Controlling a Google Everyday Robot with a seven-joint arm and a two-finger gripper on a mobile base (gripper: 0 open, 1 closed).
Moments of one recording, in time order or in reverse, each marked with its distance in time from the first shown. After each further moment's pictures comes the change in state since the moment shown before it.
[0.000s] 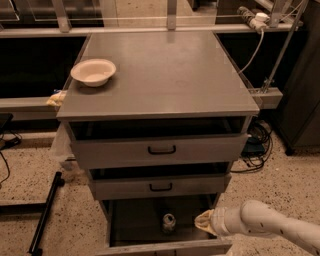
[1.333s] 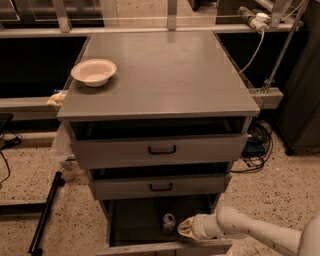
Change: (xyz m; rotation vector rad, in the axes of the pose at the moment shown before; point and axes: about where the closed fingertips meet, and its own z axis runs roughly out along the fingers) arm 0.026 0.018 0.131 -0.084 -0.072 -0.145
